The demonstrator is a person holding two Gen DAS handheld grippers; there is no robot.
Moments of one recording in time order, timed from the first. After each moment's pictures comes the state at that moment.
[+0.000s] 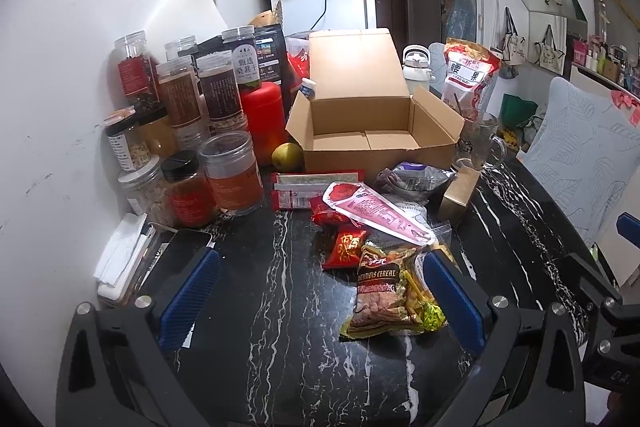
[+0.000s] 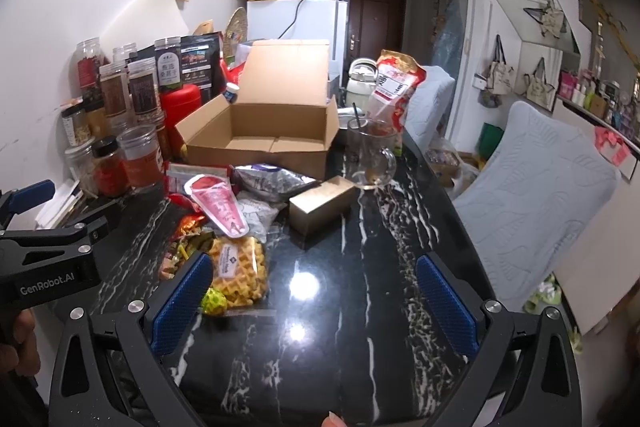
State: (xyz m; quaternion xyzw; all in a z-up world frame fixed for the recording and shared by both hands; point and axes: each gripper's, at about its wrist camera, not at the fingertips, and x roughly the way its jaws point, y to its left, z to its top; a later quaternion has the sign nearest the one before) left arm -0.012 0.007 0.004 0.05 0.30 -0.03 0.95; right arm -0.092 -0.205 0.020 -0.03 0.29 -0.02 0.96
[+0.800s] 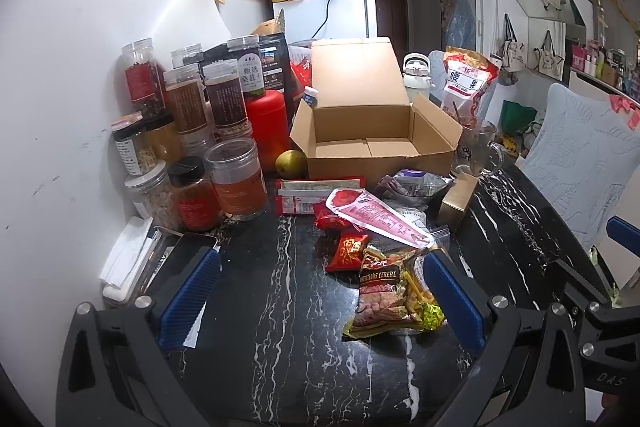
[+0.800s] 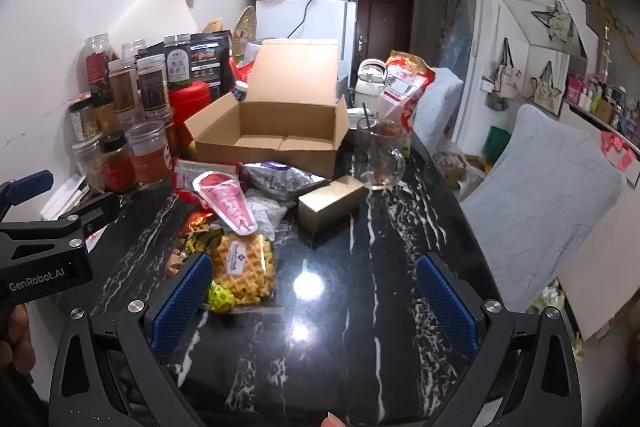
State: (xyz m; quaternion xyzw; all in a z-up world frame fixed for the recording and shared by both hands) left arm -0.021 0.013 0.011 0.04 0.29 -0.03 0.96; right arm -0.093 -0.199 0.019 -0.03 0.29 -0.01 0.96
